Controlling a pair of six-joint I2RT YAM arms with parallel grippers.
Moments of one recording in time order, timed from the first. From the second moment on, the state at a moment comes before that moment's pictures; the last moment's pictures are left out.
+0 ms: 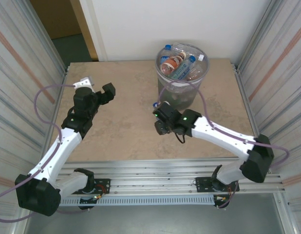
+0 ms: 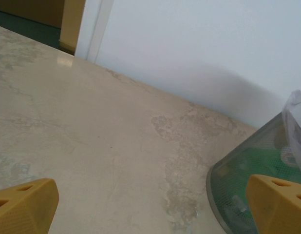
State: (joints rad) left arm -0.28 1.06 0.89 -0.13 -0.15 -0.52; right arm 0.94 1.38 1.20 -0.88 0.32 0.44
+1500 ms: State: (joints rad) left arm -0.51 1.31 1.11 -0.08 -0.04 -0.33; right arm 0.25 1.53 1.76 -0.85 0.11 0.44
